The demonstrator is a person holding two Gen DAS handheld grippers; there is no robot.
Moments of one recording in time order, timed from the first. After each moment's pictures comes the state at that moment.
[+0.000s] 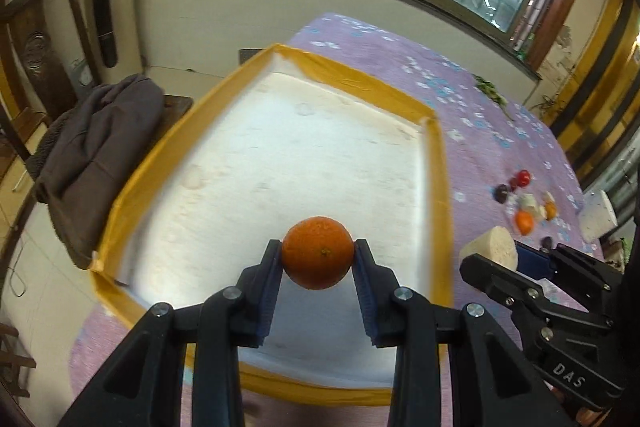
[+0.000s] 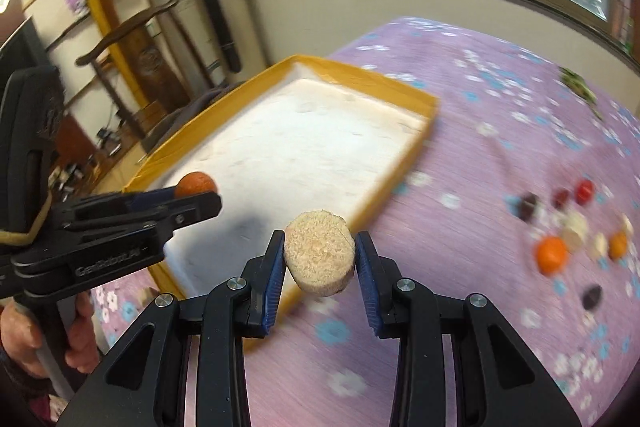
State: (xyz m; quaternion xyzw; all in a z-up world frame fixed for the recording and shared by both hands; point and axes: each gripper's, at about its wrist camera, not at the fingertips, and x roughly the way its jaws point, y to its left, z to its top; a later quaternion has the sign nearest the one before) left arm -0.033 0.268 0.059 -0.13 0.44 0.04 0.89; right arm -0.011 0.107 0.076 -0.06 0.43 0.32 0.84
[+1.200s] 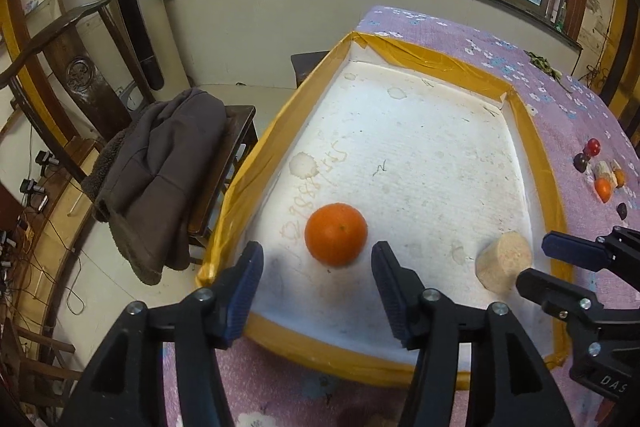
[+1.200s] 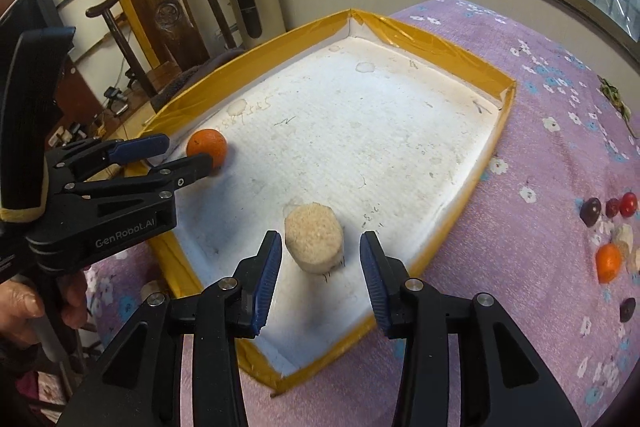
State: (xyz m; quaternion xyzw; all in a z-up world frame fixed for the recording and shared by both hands) left arm -0.053 0.305 0.038 -0.05 0.45 0.12 0.89; right arm -0.030 0.139 0.052 -0.10 0.45 0.33 0.82
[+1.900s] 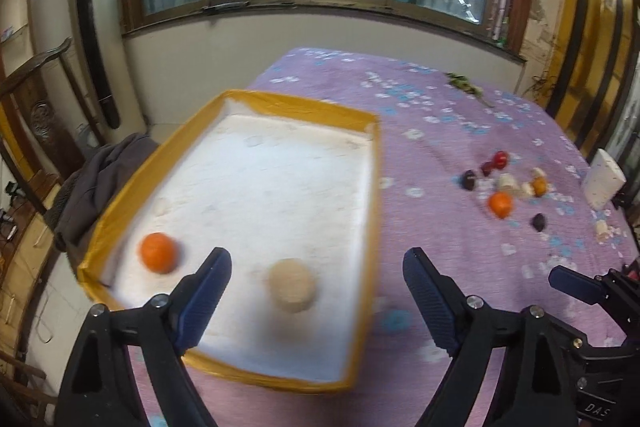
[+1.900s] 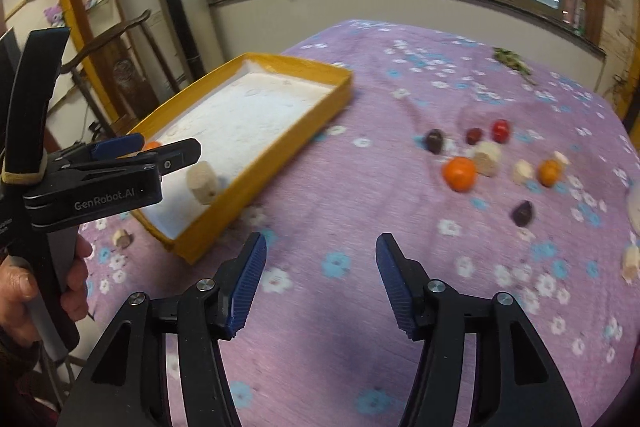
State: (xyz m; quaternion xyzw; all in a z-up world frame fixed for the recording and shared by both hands) left arm -0.055 0.173 0.080 -0.05 0.38 0.03 0.92; right arm -0.068 -0.016 0.079 -0.04 0.40 0.23 0.89
